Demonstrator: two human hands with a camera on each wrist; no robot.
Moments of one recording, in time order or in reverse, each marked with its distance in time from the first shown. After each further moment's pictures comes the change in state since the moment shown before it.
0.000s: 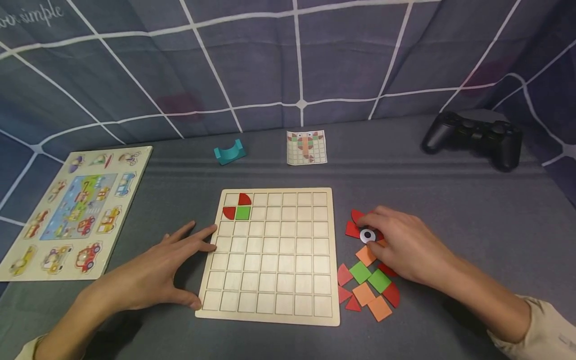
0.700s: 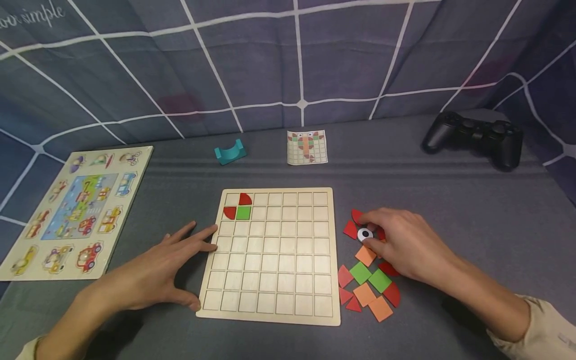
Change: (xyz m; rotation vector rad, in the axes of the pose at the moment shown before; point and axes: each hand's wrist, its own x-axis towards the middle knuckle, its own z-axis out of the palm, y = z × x) left_hand 0.000 0.000 -0.001 0.007 -0.018 0.003; right_hand 0.002 -0.002 -0.001 0.008 0.018 0.052
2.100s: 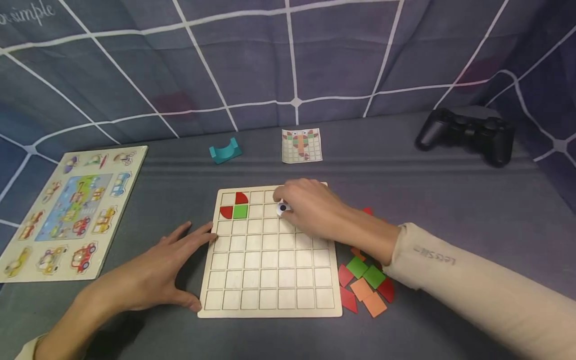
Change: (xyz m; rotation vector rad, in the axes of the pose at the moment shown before) left_hand 0.004 0.011 0.001 0.032 -0.007 -0.029; right_hand 0.098 -0.076 0.019 0.092 -0.033 -0.301
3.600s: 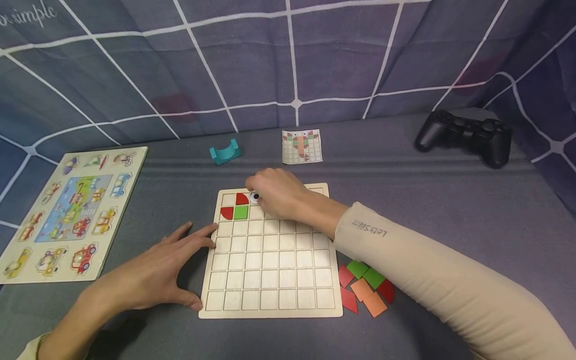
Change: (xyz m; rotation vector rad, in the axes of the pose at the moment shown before) left_hand 0.001 0.001 -0.001 0.019 0.018 0.007; right_hand 0.066 -0.008 0.022 -0.050 -0.106 -0.020
